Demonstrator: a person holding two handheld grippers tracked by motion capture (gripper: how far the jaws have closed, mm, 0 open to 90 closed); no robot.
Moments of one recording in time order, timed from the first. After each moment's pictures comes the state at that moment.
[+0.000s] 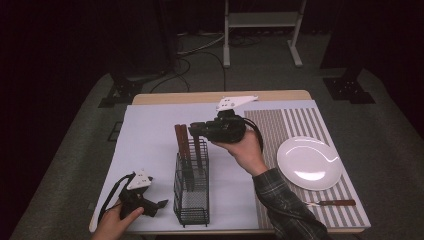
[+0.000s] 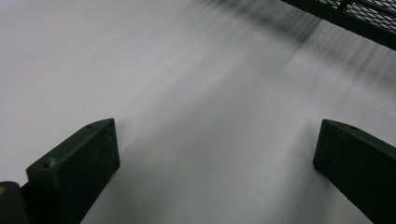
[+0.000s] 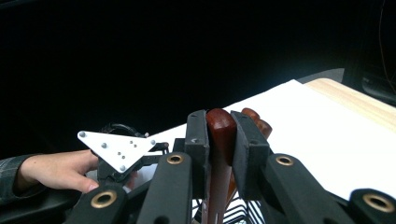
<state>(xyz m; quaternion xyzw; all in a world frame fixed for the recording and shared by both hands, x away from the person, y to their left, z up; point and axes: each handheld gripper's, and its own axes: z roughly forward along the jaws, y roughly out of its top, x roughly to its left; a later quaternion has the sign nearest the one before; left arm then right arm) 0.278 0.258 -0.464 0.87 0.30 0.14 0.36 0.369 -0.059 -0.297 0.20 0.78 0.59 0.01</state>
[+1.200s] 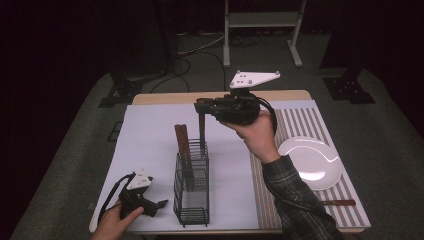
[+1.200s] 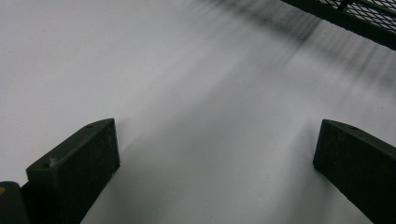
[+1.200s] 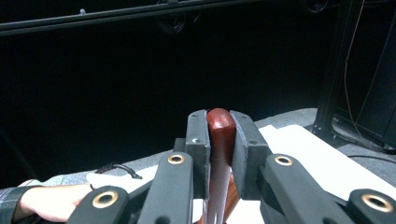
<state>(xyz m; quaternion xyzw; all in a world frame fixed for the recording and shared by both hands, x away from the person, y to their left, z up) 0.278 0.258 -0.464 0.87 0.30 0.14 0.36 0.360 -0.084 -0.228 0.18 0.76 0.62 0.07</state>
